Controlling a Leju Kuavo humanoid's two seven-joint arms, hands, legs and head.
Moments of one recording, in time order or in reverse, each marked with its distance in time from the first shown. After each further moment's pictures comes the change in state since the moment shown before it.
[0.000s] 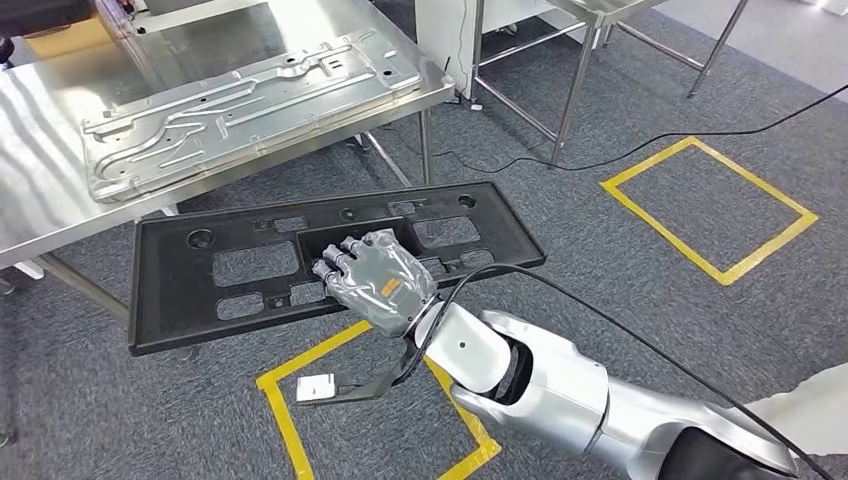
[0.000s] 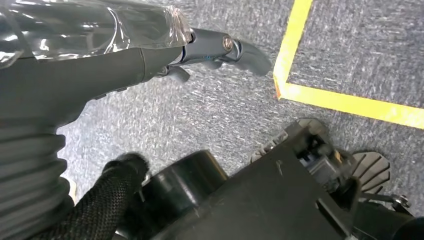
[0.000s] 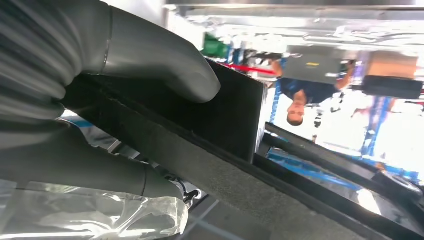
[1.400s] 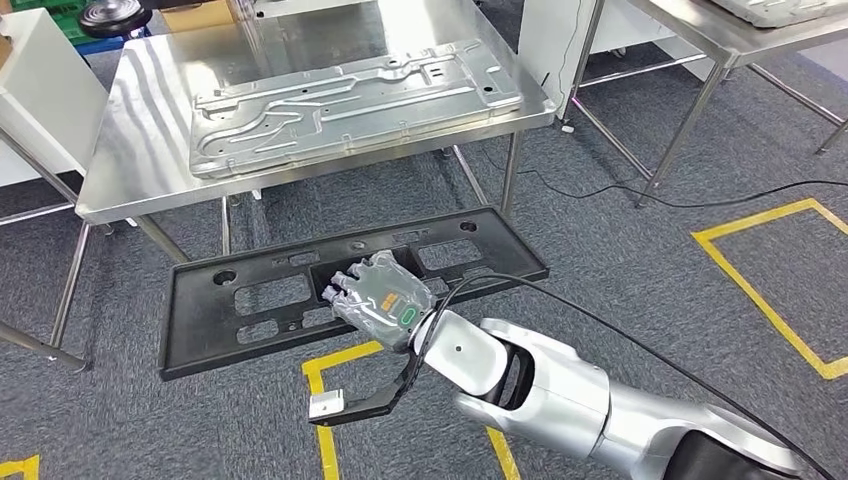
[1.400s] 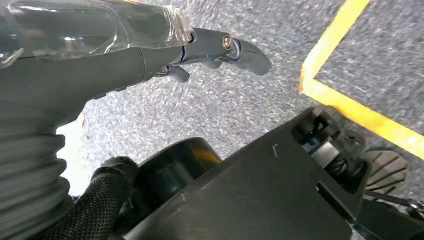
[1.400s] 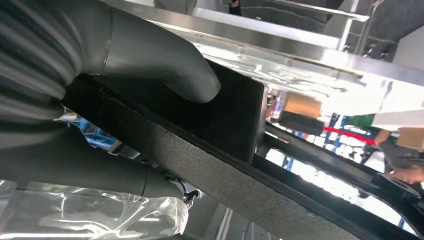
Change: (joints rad) left arm -0.001 -0.008 -0.006 0.000 0.075 -0.014 0.090; right arm 0.010 -0.029 0.023 -0.007 -0.070 0.154 -0.031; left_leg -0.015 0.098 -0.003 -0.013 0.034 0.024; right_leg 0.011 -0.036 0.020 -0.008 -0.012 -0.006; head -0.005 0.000
